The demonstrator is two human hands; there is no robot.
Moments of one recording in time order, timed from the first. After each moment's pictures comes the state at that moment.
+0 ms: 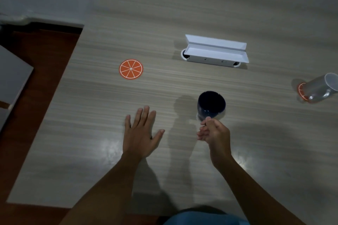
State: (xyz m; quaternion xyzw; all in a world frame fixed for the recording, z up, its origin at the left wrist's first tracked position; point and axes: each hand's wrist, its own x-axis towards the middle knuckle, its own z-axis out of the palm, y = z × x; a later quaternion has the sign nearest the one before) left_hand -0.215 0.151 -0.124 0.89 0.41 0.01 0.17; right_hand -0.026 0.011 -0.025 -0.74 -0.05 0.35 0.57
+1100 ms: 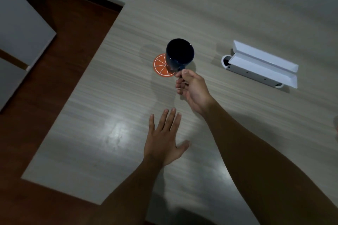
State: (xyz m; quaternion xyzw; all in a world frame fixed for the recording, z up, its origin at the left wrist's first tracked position) left_hand -0.215 0.159 -0.123 0.88 0.42 -0.02 0.20; right_hand -0.058 0.254 -0.027 -0.64 -0.17 0.55 0.51
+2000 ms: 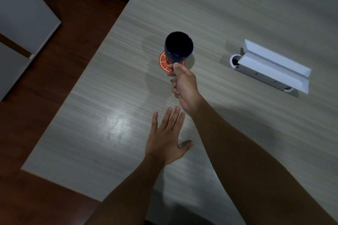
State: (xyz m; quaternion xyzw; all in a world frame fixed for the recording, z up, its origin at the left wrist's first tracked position) left_hand -0.217 0.161 -0.123 0.88 0.42 -0.02 0.22; right_hand -0.097 0.280 -0.039 -0.67 -0.15 0.53 0.51
